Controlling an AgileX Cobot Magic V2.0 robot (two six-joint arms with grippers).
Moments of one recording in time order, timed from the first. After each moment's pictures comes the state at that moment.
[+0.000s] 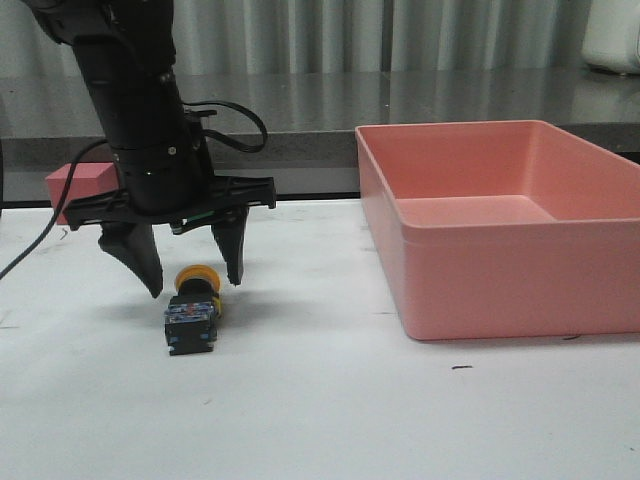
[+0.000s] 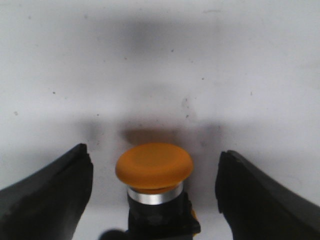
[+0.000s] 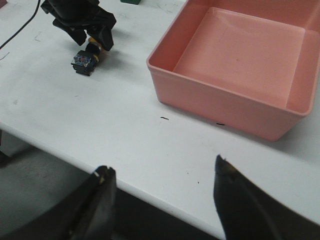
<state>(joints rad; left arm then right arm) -0.46 2.04 -1.47 -0.04 0.84 -0.48 0.20 0.39 -0.77 0.28 1.07 -0.20</state>
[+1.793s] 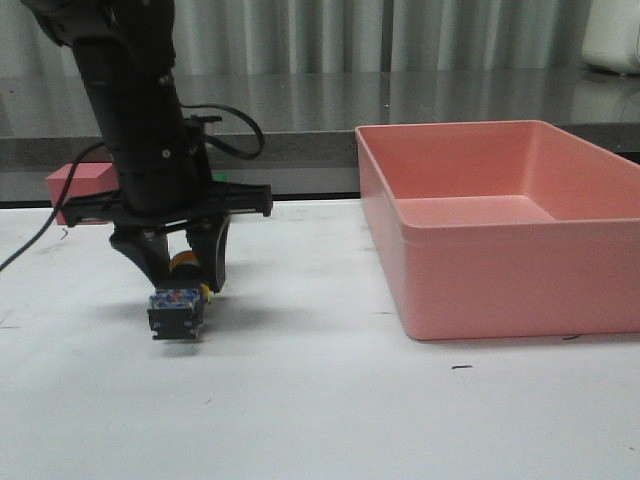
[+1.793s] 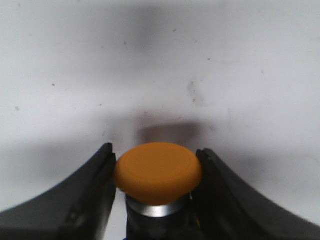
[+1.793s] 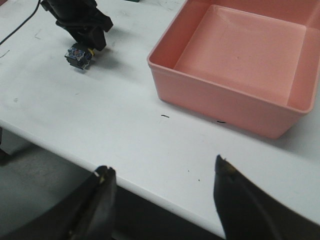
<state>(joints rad) -0.46 2.02 -1.48 -0.03 0.88 -0.39 0.20 0.39 -0.77 0.28 1.07 -0.20</state>
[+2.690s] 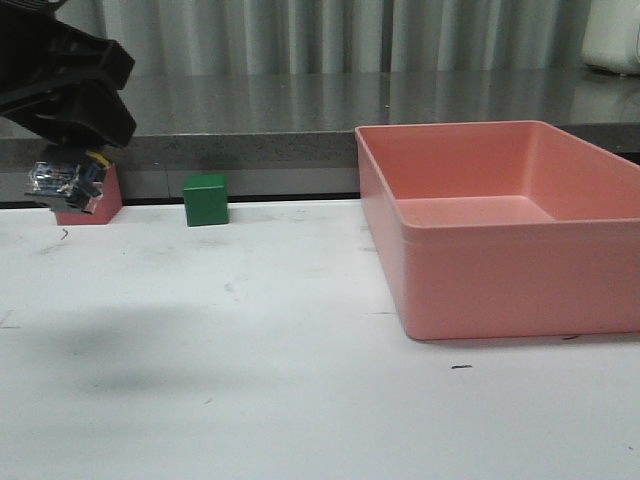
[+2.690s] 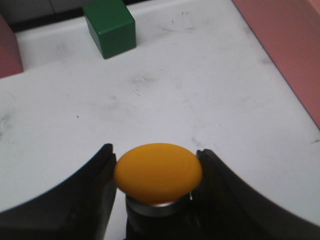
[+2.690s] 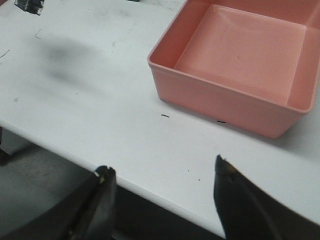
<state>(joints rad) -0.35 1.41 -0.90 -0.19 0.27 0.16 0.20 0.39 -0.77 0.28 1.07 -0.20</state>
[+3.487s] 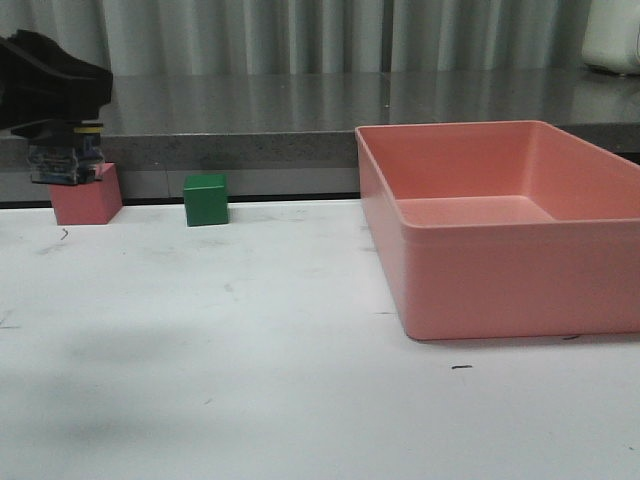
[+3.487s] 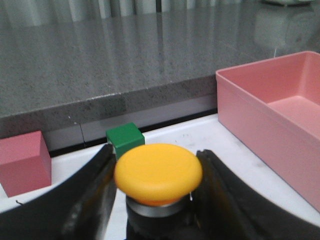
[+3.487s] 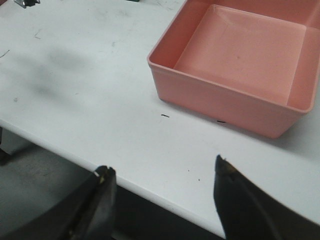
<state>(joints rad) -0.50 1.33 -0.44 -0.20 -0.71 0.17 0.20 0.39 -0.77 0.28 1.07 -0.20</state>
